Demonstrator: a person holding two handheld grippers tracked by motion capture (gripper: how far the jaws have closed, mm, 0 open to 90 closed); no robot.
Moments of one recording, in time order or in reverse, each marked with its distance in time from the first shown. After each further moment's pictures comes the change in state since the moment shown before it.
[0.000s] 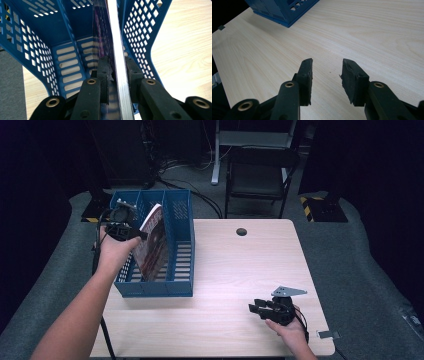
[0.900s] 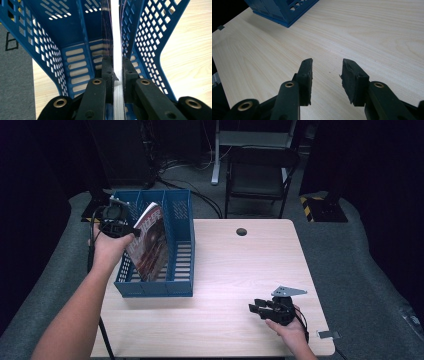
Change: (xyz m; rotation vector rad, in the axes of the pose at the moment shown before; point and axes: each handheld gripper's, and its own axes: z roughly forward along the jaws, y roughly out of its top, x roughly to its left) left arm 0.019 0.005 -0.004 -0.018 0.037 -0.012; right arm 0.000 0.000 0.000 -0.001 -0.003 0.000
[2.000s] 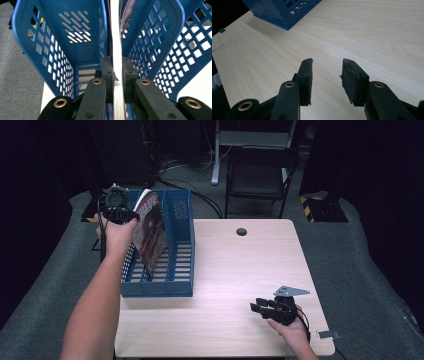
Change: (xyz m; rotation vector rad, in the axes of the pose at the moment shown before) left arm 0.006 0.031 0.023 -0.111 0.127 -0.114; right arm -0.002 0.000 -0.005 -0.020 0.000 0.004
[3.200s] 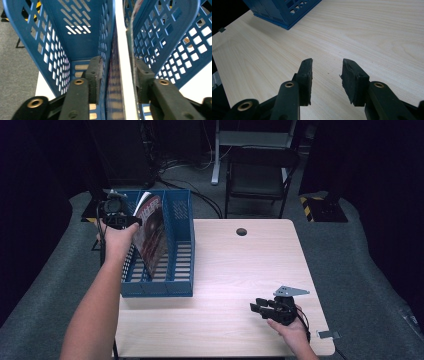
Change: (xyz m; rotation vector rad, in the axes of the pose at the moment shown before) left arm 0.010 -0.016 0.007 0.009 -0.032 -0.053; right arm 0.000 0.000 0.000 0.007 0.001 -0.006
